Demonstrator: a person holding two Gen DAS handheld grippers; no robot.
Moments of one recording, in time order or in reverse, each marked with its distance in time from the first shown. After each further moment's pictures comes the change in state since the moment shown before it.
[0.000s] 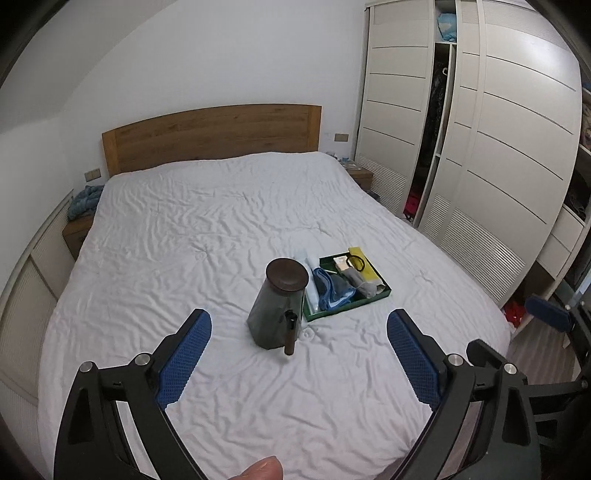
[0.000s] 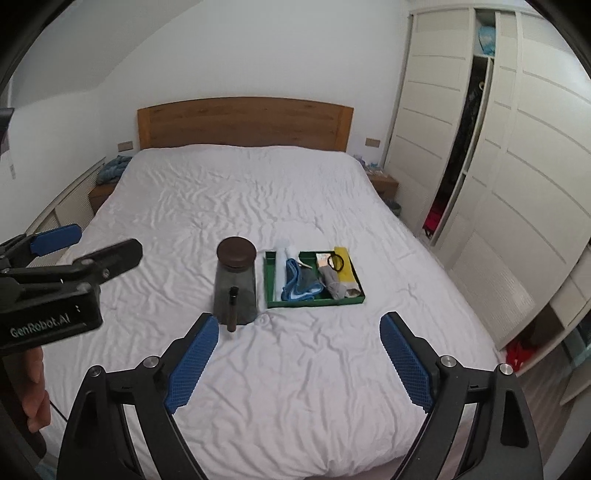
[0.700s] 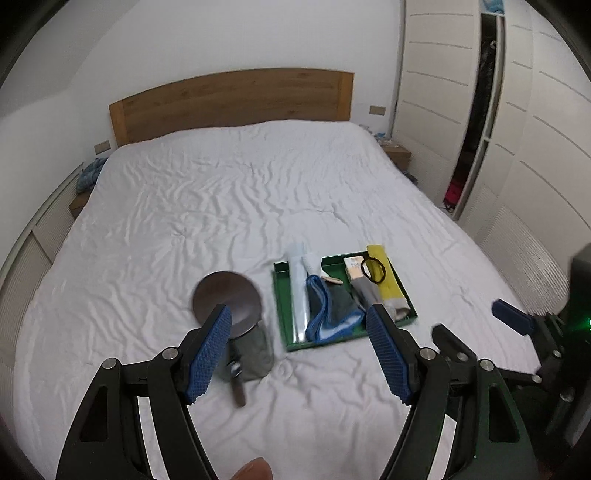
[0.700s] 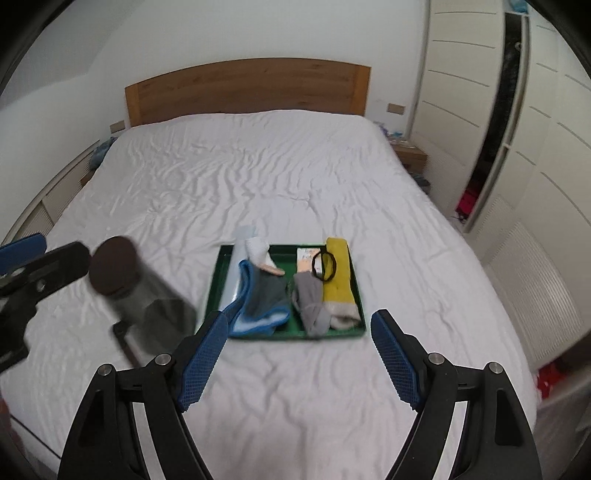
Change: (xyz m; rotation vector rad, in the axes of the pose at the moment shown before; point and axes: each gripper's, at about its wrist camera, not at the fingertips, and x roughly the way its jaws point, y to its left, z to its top) left arm 0.200 -0.088 0.036 -0.076 0.100 0.138; right arm 0.304 -0.133 0.040 0.024 0.106 0.089
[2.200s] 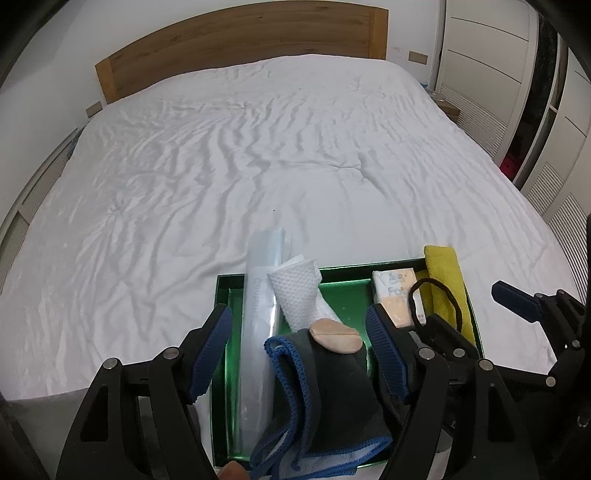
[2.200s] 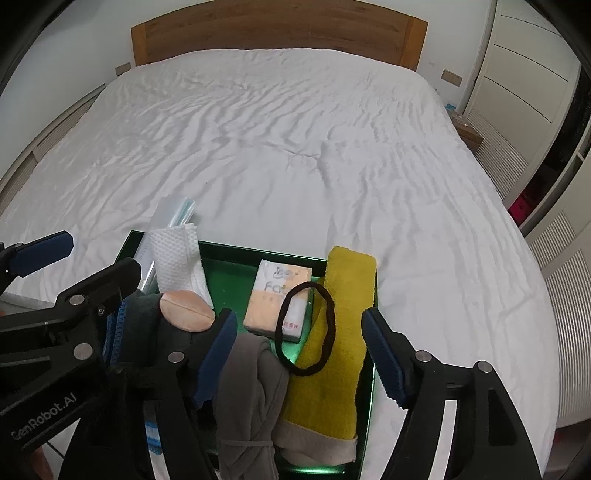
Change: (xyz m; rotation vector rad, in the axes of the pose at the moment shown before) left arm 0.323 -0.068 0.048 -0.057 0.189 0.137; right arm 0.395 -0.068 0.094 -0.174 0.175 0.124
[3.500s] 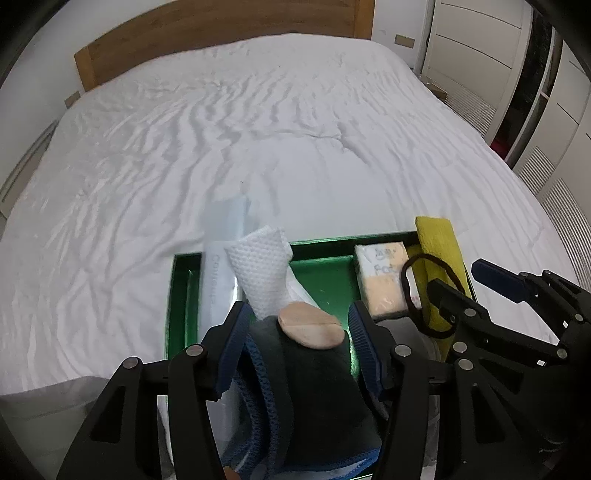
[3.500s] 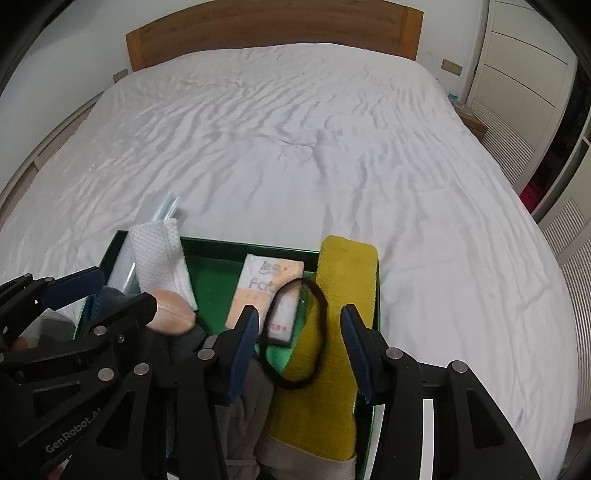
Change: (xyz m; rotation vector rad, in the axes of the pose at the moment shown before) left arm 0.039 -0.016 -0.014 0.028 0.050 -0.065; right arm 0.035 -0.019 -0.007 0.040 -0.002 0.042
